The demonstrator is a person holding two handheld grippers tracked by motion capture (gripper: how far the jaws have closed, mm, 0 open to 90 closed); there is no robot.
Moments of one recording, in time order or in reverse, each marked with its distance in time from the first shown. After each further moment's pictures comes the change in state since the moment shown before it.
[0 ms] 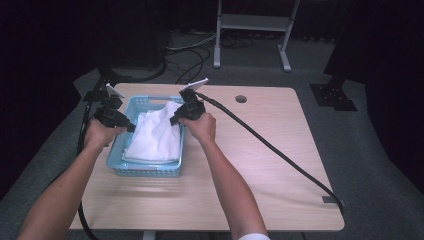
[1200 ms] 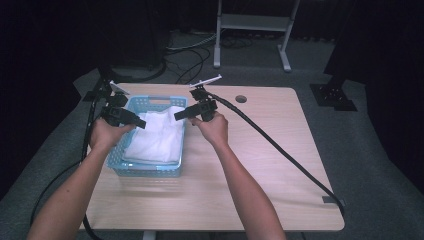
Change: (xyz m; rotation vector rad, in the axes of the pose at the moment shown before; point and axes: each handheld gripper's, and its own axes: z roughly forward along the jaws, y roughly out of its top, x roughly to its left) left arm -0.031 -0.002 -0.010 -0.090 -0.031 0.011; right arm 0.004 -0.025 -0.050 -0.178 0.016 -0.229
